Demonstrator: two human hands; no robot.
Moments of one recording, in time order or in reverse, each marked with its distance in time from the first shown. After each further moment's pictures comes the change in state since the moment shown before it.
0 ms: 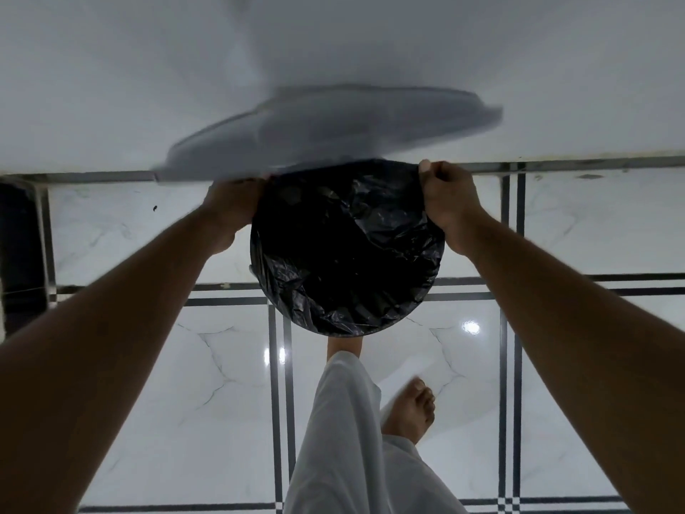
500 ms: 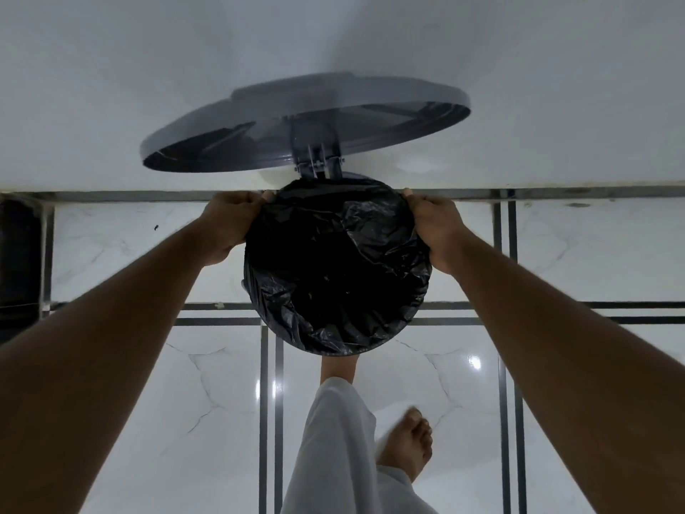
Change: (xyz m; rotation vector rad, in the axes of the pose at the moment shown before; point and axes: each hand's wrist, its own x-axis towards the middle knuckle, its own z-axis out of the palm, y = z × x) left_hand 0.000 -0.006 -0.006 0.010 -0.071 0.040; right_hand 0.009 0.013 -0.002 0.196 -0.086 0.137
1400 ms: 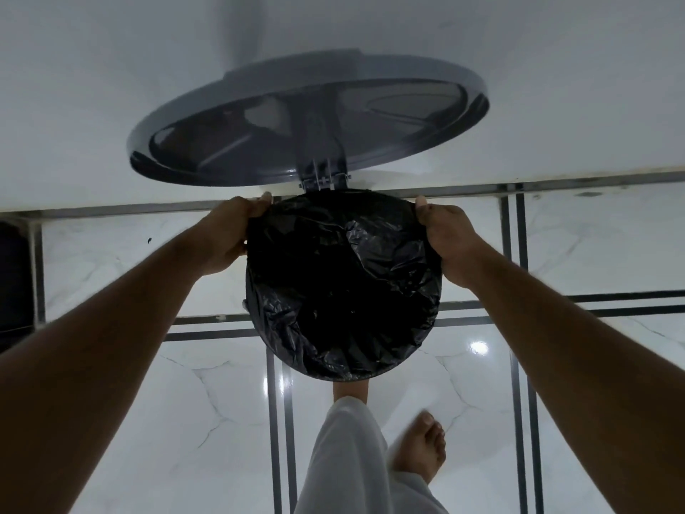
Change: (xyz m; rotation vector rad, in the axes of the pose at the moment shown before) left_hand 0.042 -0.003 -0.009 -0.042 -0.316 -0.151; right_hand 0.010 0.006 -0.002 -0.054 0.011 0.030
